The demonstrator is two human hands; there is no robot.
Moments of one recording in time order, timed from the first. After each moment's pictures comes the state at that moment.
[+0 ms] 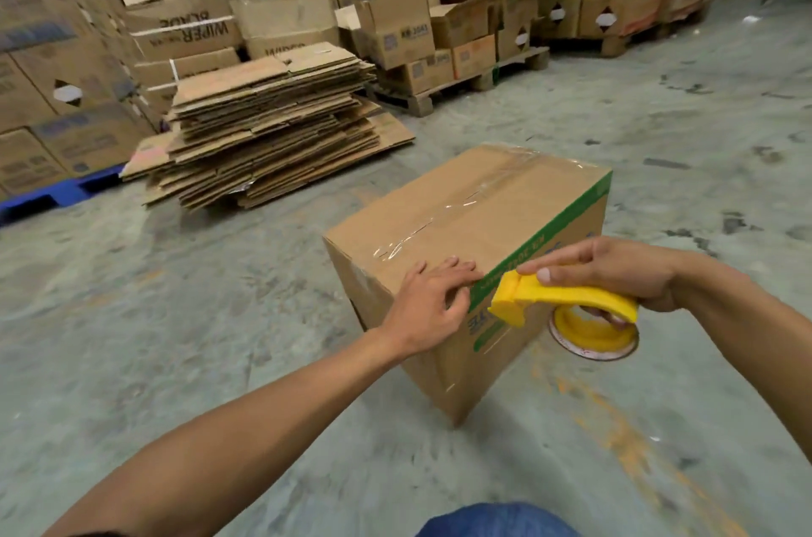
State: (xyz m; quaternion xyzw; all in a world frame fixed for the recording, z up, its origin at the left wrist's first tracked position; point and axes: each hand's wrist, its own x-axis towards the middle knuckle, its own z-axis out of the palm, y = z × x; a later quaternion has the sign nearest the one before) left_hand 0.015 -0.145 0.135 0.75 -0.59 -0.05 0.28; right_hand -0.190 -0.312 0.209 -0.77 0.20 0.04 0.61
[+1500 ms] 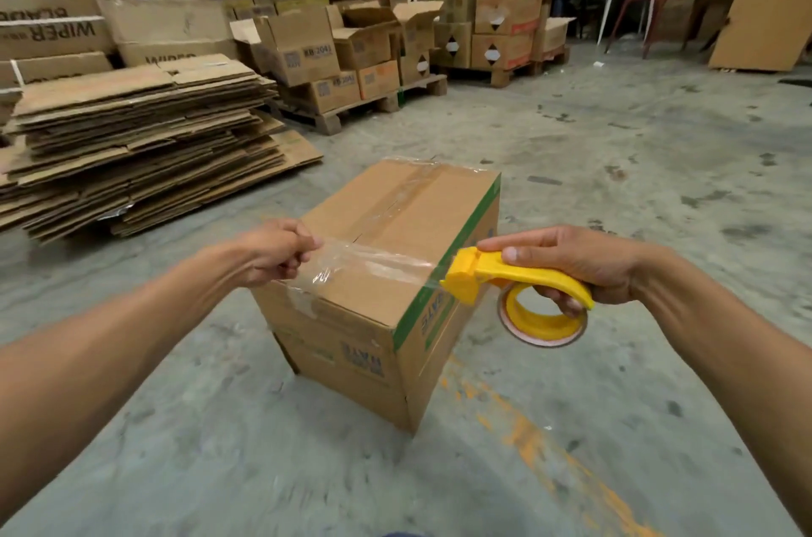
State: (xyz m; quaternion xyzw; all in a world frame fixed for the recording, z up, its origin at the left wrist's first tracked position) left_hand 0.085 -0.179 0.232 0.77 -0.29 -0.36 0.43; right_hand -0.256 -0.323 0.246 -0.69 0.26 -0.05 0.67
